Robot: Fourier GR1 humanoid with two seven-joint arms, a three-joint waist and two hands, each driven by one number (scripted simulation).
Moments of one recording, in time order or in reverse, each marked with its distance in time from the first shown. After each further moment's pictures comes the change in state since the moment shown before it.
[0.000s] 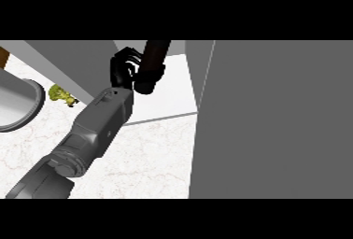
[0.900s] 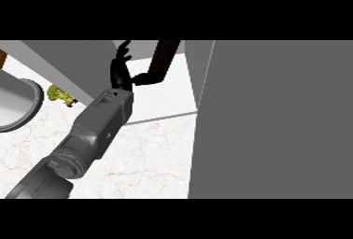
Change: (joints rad) left arm 0.017 0.003 -0.013 -0.015 -0.018 -0.025 0.067; right arm -0.009 0.011 0.021 0.002 -0.001 0.005 -0.012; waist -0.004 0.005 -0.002
